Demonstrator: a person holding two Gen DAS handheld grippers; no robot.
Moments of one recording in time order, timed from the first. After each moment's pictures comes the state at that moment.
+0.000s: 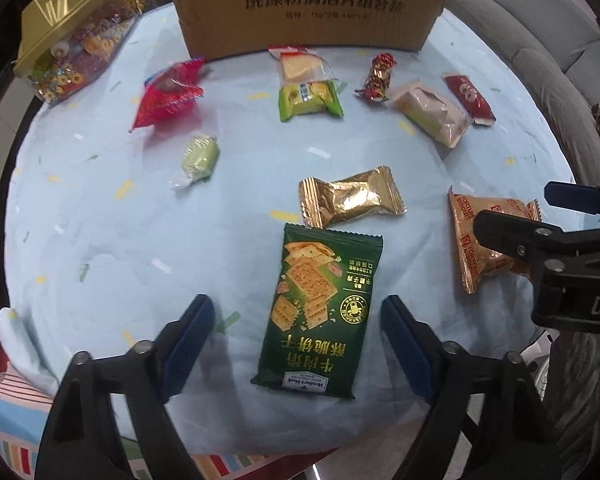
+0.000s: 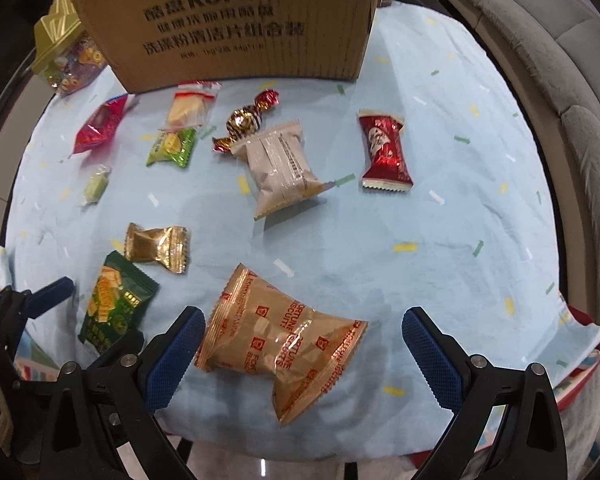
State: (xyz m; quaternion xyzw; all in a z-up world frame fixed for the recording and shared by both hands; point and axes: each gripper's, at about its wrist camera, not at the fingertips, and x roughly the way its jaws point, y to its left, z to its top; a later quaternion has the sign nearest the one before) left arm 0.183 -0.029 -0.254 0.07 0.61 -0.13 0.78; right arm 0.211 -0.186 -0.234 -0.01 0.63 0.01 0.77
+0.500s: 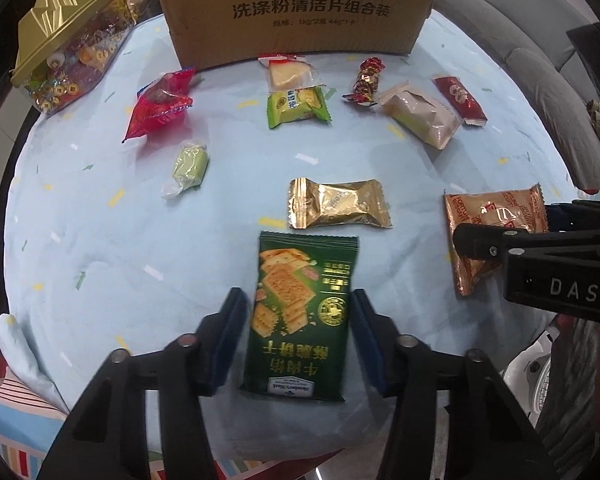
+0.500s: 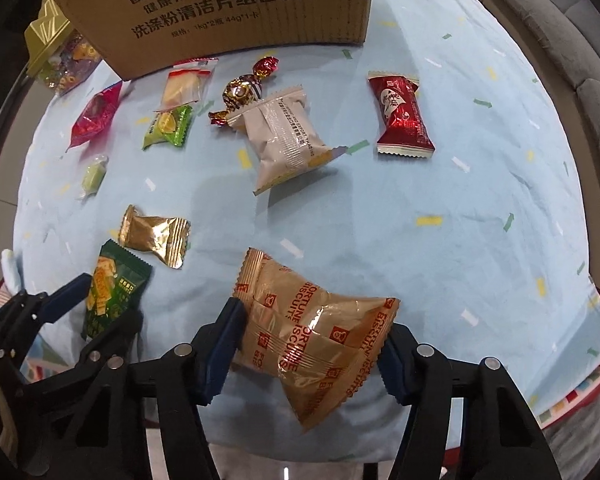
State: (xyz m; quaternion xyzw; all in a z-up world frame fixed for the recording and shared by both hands) left arm 0.178 -0.038 -0.250 0.07 0.59 -0.13 0.79; right arm 0.210 -0.197 -0.255 0.03 0.66 0.03 0.75
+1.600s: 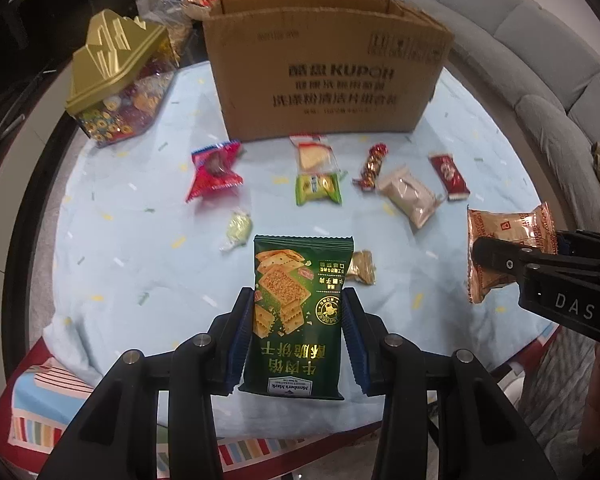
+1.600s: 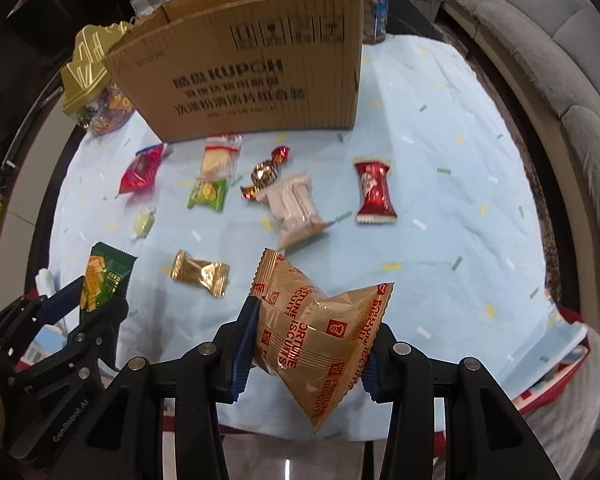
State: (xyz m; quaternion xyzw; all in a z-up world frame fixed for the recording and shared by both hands) left arm 0.178 -0.028 -0.171 0.05 0.55 -0.09 0.83; right arm 0.204 -0.199 -0.173 0.03 0.60 0.03 0.80
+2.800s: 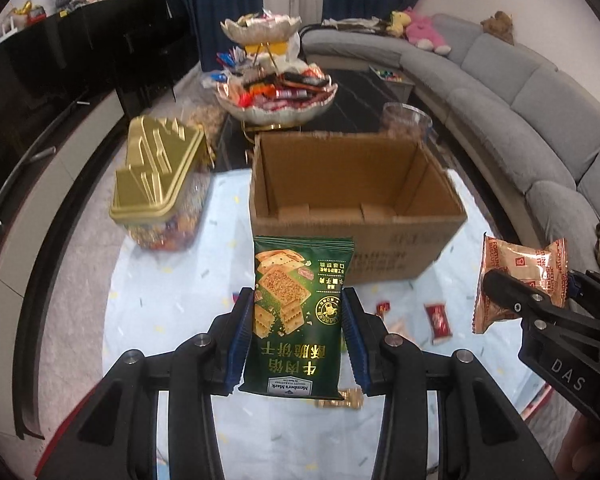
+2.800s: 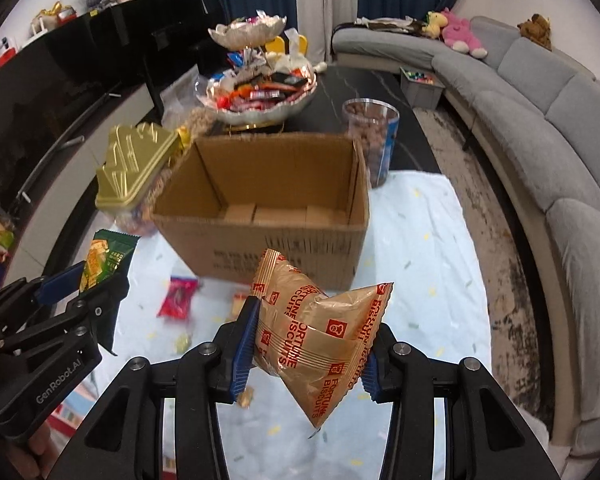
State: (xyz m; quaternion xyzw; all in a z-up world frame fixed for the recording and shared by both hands) left arm 0.262 -0.023 -0.051 0.01 0.46 -0.05 0.89; right arm 0.266 -0.187 -0.053 0.00 0.48 0.04 0.88
